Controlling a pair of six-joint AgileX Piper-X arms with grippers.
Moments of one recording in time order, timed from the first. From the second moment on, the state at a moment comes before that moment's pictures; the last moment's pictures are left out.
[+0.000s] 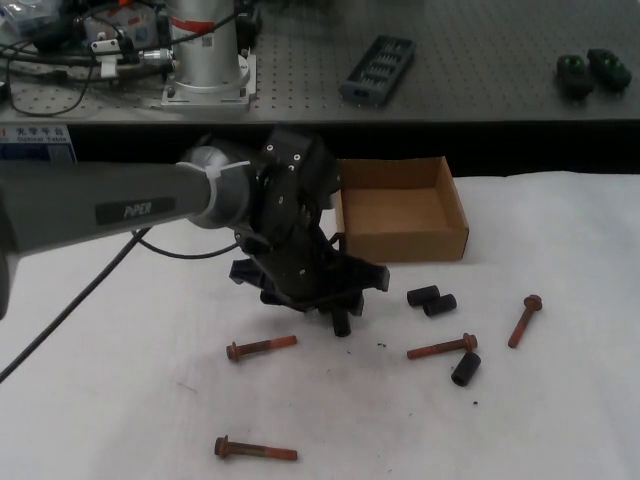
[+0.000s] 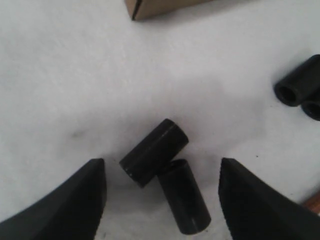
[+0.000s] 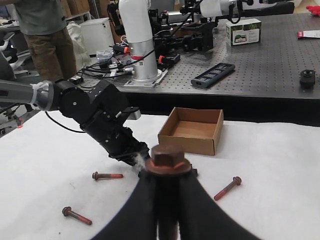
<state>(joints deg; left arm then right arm) -31.4 120.9 -86.7 35.5 10.0 -18.1 16.2 -0.6 -42.8 58.8 -12.2 5.7</state>
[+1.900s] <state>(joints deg) -33.3 124.0 -88.0 32.9 16.7 -23.6 19.9 -0.6 -42.8 61.5 -9.6 4.7</state>
